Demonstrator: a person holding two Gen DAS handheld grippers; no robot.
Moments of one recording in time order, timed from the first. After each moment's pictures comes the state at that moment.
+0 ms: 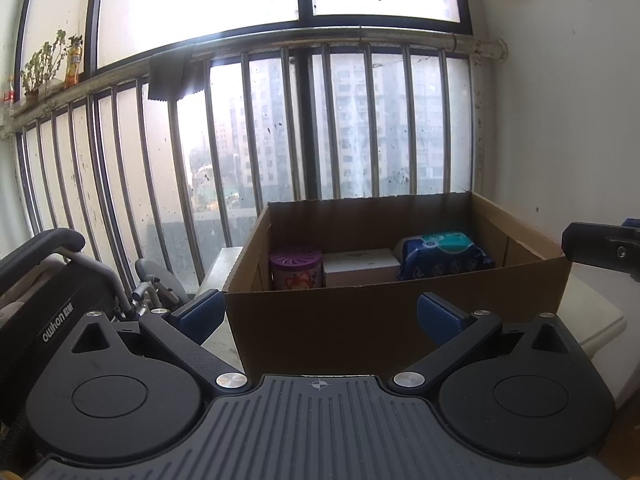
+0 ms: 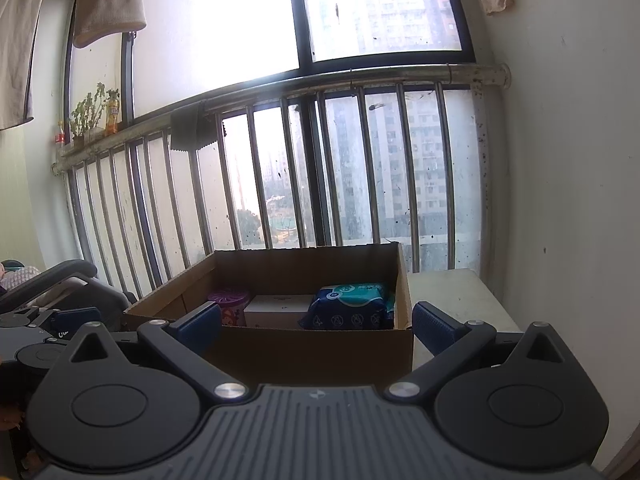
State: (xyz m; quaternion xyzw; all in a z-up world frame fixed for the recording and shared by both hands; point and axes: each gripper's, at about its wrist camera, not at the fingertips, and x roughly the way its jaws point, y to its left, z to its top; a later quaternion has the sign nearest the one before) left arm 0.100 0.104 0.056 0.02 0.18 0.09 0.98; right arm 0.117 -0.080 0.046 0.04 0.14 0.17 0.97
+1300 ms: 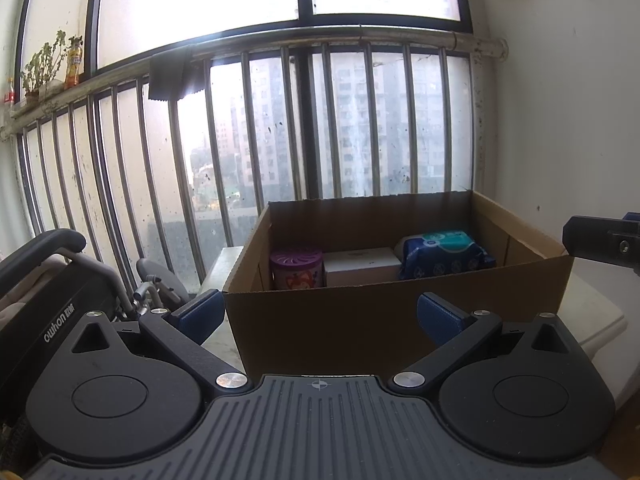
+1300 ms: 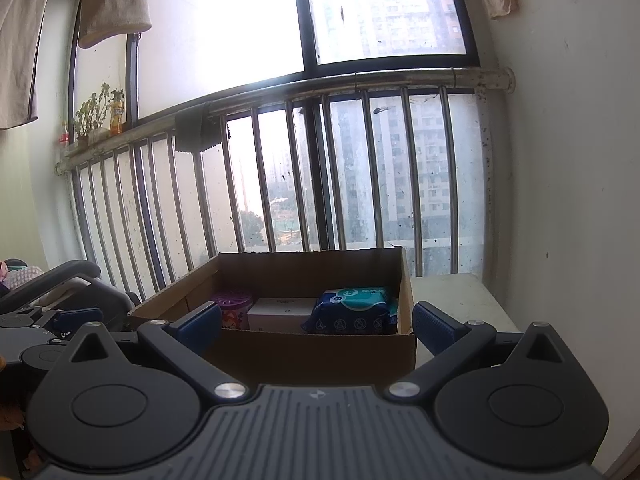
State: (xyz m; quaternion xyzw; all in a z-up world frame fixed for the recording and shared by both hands) left arm 0.099 0.105 0.056 0.03 0.18 0.09 0.98; right arm 0.115 -0.079 0.046 0.04 0.13 0.17 0.97
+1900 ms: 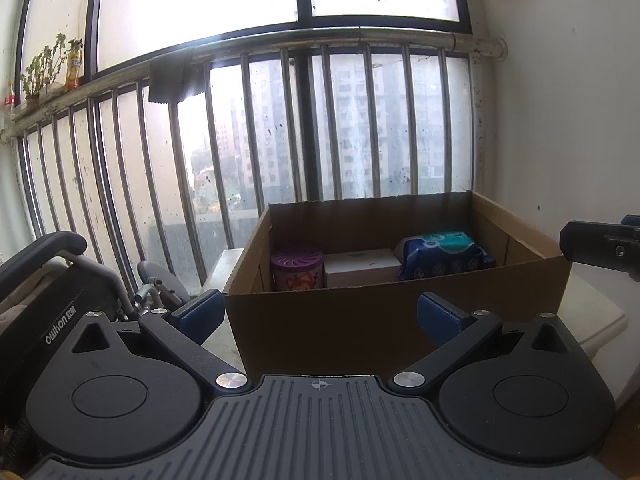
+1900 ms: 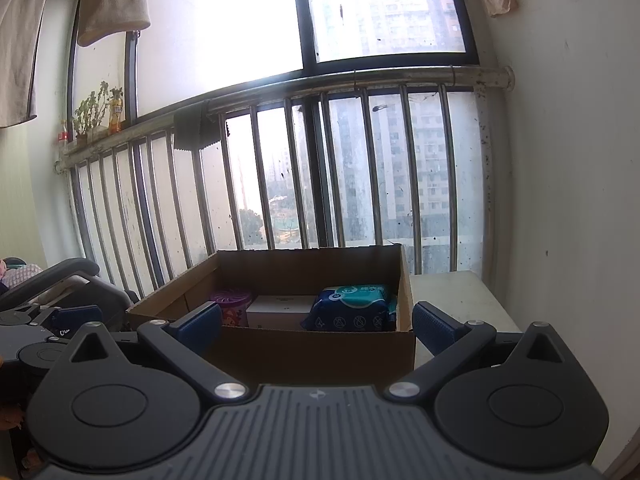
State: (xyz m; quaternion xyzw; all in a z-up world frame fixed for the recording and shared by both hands) left arm 0.097 0.105 0.058 0.03 0.17 0.09 0.98; right arm 0.116 -0.078 0.046 0.04 0.14 0.17 0.97
